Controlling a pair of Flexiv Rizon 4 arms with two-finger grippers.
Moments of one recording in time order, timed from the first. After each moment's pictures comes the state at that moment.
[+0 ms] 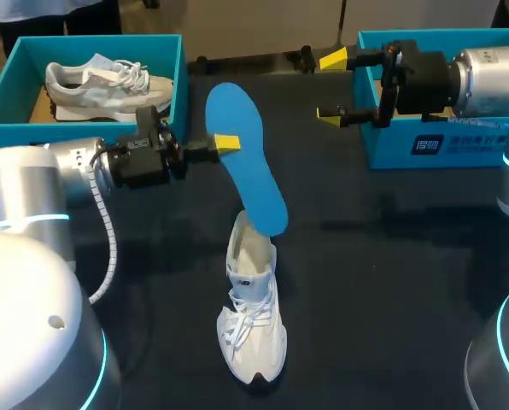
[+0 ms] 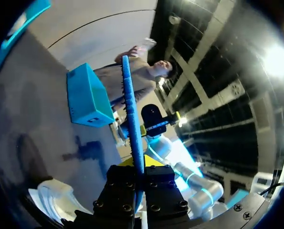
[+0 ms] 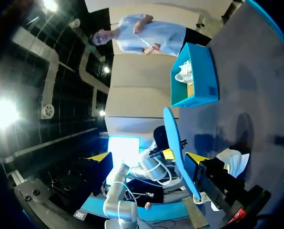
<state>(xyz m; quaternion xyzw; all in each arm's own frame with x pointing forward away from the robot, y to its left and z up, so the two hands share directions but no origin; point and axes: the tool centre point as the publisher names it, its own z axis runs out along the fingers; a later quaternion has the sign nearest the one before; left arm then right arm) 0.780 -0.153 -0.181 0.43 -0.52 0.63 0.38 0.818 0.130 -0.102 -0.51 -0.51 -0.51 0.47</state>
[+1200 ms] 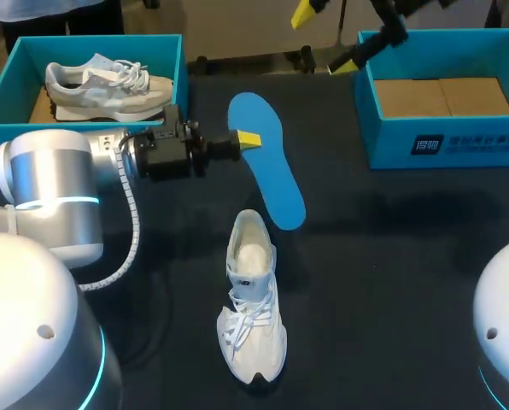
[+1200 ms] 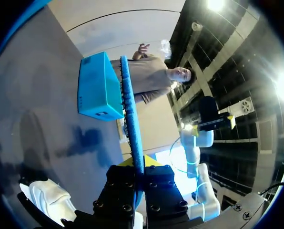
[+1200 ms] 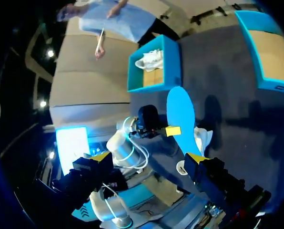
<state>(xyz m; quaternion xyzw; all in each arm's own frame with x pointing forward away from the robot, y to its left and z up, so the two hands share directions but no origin) 0.804 -0.184 -0.198 0.49 -0.50 0.58 0.41 0.810 0.149 -0.022 -0.63 -0.65 -0.26 0.34</state>
